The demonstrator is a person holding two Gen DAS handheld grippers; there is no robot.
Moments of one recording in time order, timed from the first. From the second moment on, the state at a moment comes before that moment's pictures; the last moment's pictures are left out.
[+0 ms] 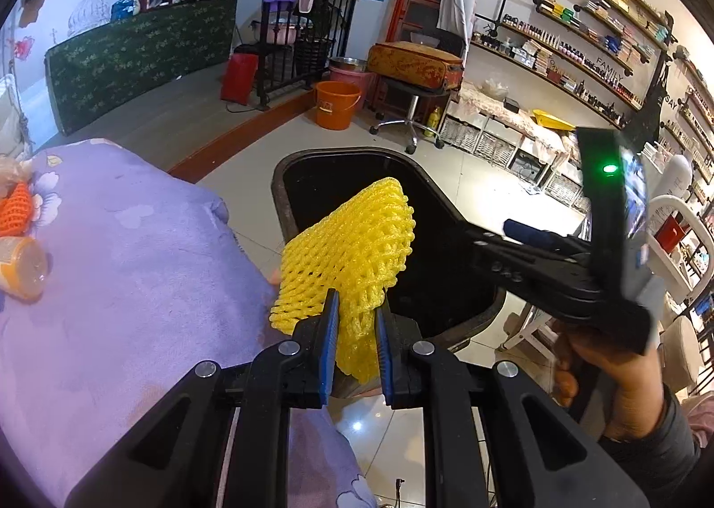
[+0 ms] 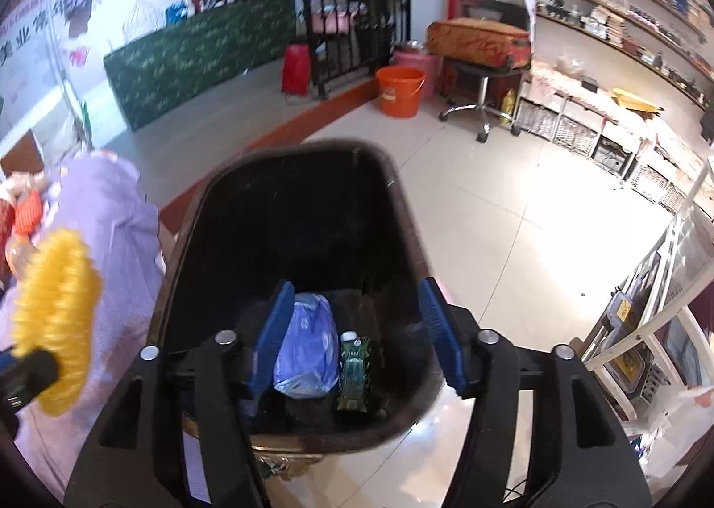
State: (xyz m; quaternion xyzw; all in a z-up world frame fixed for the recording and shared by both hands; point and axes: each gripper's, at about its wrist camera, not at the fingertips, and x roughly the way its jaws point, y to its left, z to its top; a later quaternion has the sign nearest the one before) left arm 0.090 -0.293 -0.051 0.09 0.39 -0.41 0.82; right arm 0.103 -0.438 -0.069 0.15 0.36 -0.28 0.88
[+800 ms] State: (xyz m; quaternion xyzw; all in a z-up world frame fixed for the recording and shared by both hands) left arm 0.109 -0.374 -0.092 0.14 0.45 -0.45 0.76; right arm 0.045 -0.469 -0.040 0.18 0.31 -0.34 0.87
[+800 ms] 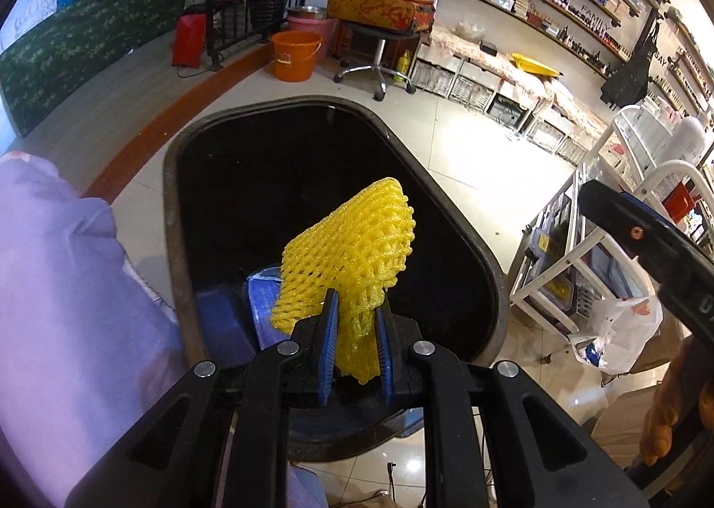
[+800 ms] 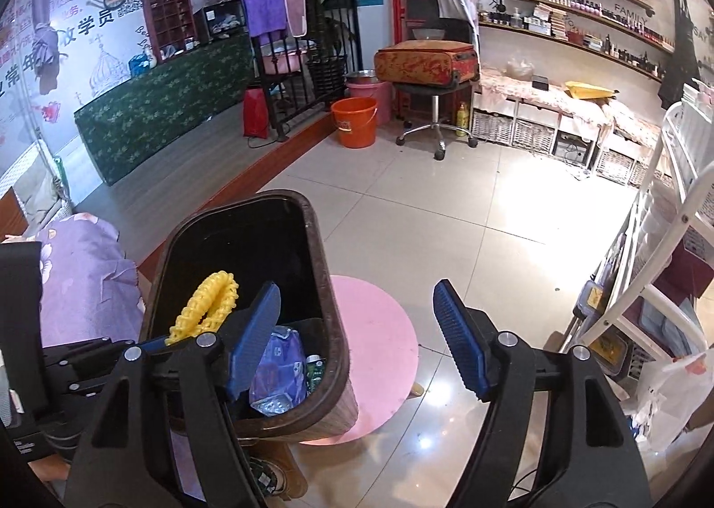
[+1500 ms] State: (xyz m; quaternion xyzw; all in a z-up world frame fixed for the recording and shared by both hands) left arm 0.092 -0.346 -0.069 0.12 0.41 -0.47 0.77; right arm 0.043 -0.474 -0.043 0.20 0.30 -0.33 0.87
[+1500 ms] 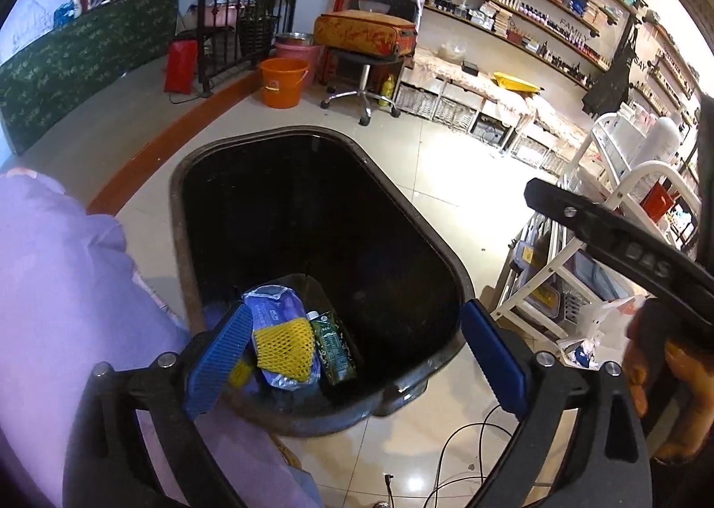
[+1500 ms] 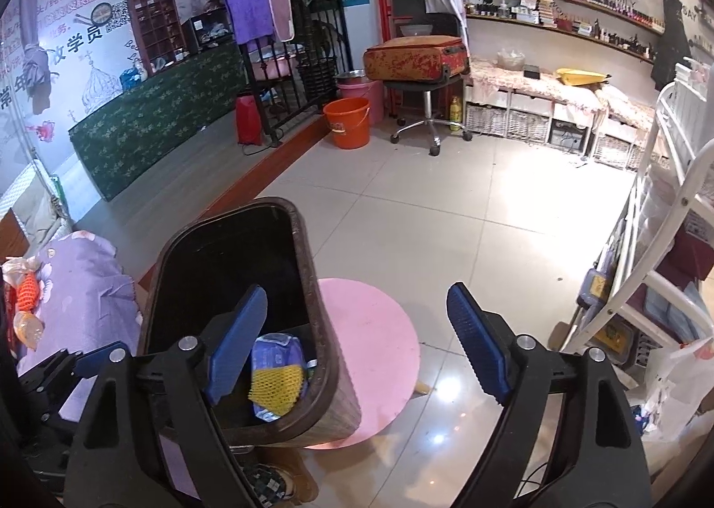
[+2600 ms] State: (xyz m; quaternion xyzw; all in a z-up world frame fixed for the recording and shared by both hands) left arm 0.174 -0.077 -0.018 0.04 0.41 -0.21 0.88; right arm 0.203 -0.272 -0.051 0.08 0.41 0.01 0.91
